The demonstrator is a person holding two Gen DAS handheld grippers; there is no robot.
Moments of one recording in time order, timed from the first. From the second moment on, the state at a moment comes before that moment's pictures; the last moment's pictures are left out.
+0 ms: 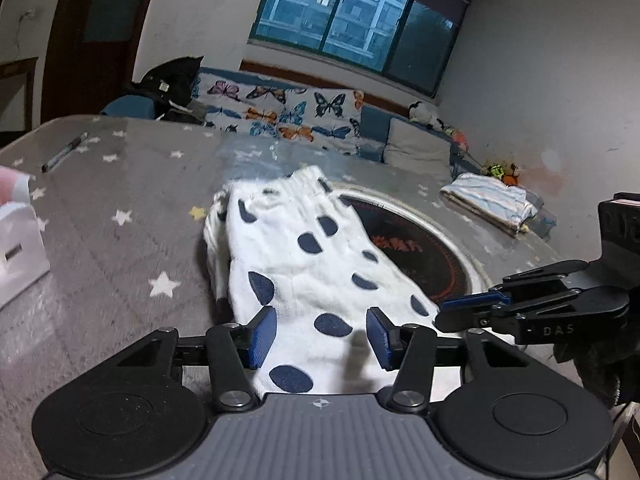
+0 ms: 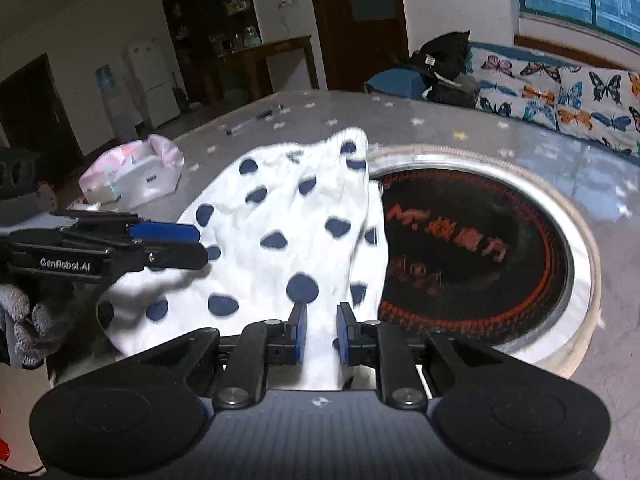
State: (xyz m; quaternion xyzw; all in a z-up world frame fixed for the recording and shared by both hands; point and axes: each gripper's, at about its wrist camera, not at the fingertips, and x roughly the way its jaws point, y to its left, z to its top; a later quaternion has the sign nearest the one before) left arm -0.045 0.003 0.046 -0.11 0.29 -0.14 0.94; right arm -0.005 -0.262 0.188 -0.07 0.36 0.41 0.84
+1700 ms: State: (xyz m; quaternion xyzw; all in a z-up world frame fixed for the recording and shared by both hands) left arm -0.125 -0.139 0.043 -0.07 0.33 -0.36 0.87; right arm -0.048 -0.325 0.190 -0.15 0.37 0.37 0.84
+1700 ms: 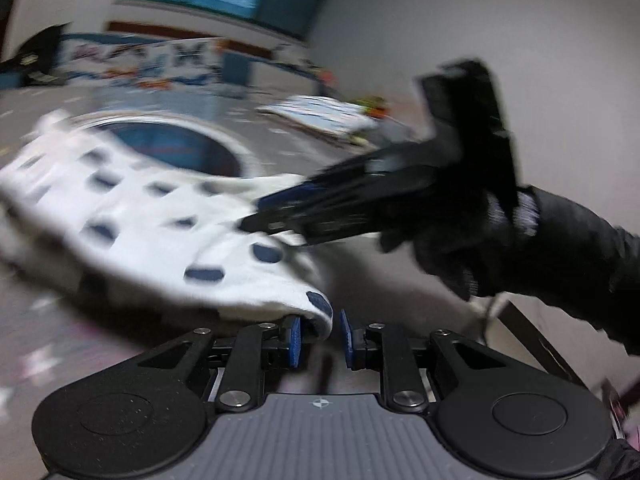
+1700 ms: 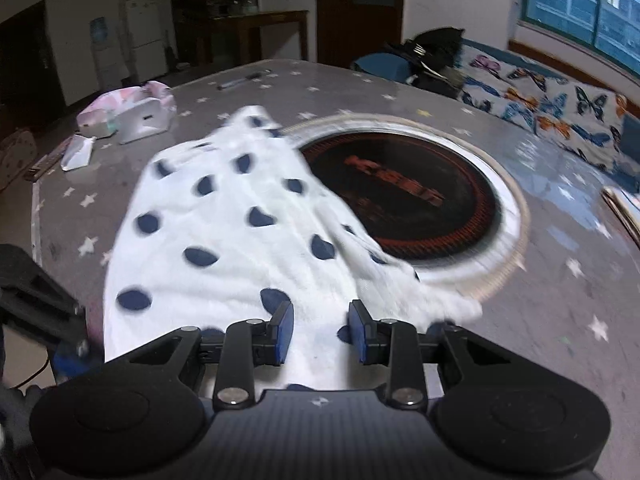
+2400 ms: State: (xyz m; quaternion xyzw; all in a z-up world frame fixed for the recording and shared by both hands) left arm -0.137 -0.086 0.081 0.00 0.27 -0.35 0.90; right arm -0.064 -0.348 0.207 -0.13 0.35 0.37 0.85
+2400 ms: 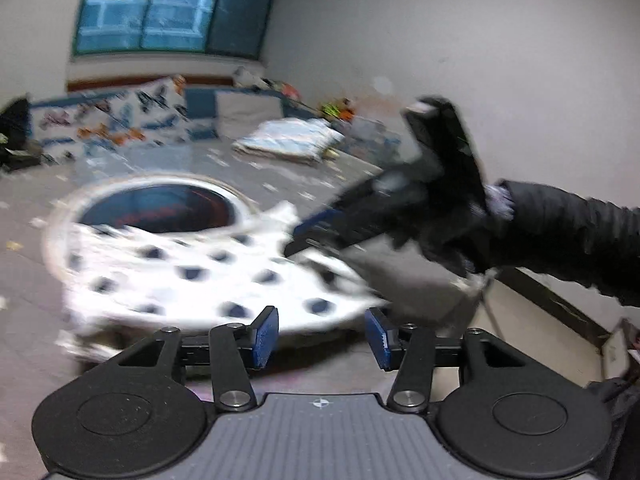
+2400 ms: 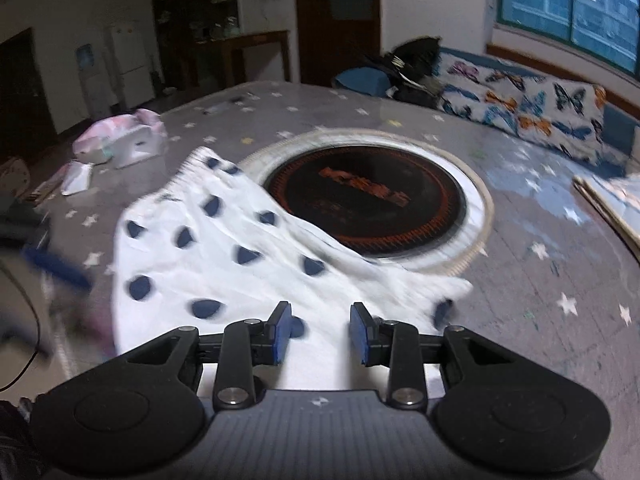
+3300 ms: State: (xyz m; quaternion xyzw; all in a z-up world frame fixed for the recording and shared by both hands) left arm -0.052 -0.037 0.059 -0.08 0.29 -0.23 0.92; right arm -0.110 -0.270 0.200 -0.16 0.30 0.47 0.82
